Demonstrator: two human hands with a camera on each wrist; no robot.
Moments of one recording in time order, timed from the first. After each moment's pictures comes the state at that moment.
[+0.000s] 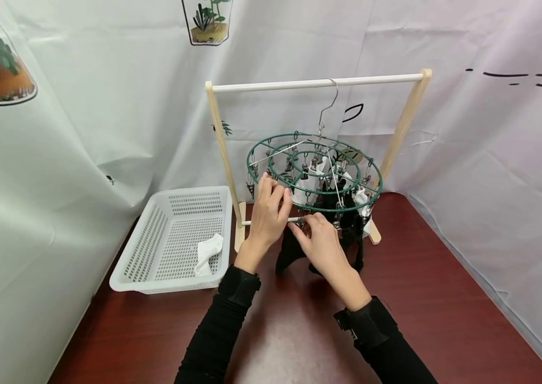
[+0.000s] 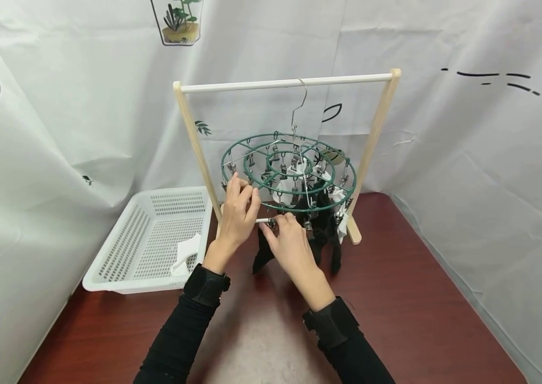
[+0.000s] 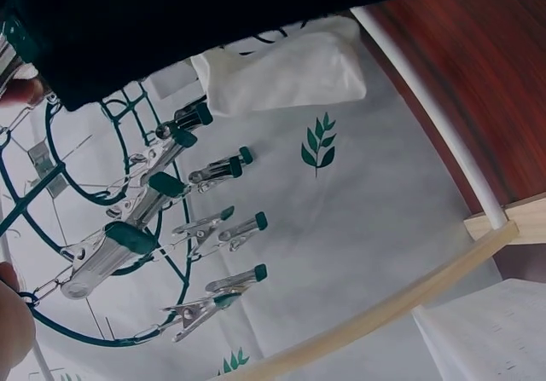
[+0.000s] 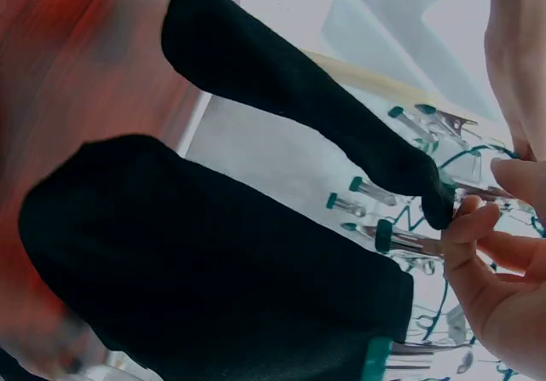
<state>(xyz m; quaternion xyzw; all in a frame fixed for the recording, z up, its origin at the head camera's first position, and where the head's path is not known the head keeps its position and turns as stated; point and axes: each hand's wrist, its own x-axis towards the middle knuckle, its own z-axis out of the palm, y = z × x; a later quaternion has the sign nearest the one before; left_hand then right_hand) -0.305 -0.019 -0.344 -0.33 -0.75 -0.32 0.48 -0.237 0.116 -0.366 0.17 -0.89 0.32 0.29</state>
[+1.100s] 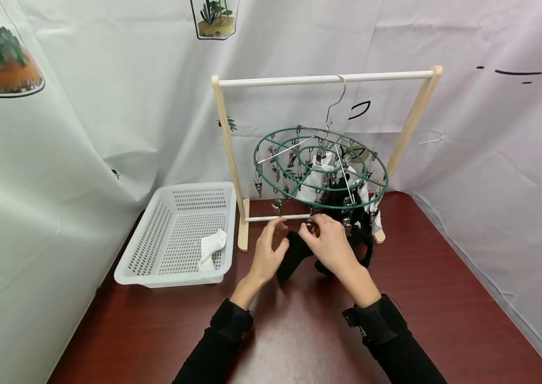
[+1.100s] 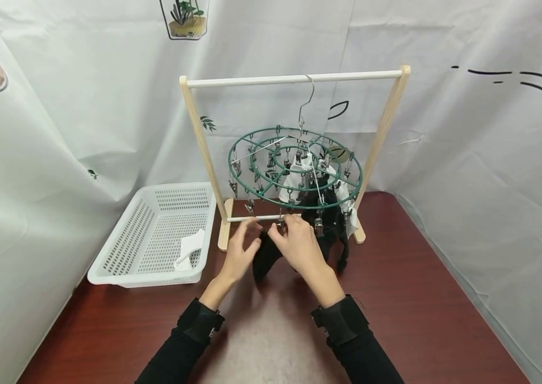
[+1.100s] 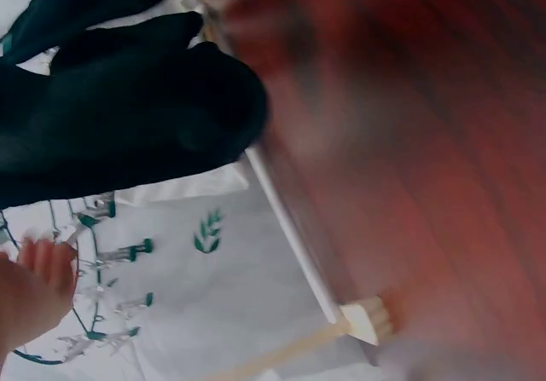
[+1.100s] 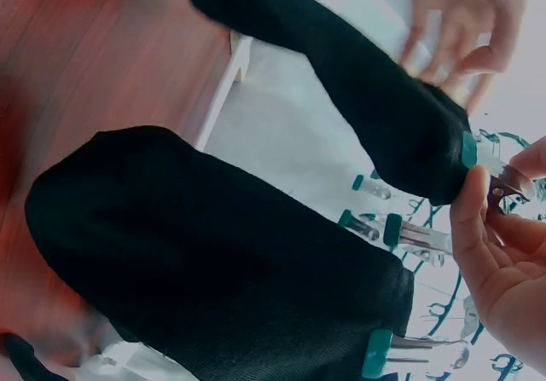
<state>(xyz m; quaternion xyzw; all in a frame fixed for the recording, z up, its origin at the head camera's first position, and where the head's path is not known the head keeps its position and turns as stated) -0.261 -0.035 -0.440 -0.25 -0.77 -0.54 0.23 -0.242 0.128 -0.373 0.18 -0.89 0.33 0.27</state>
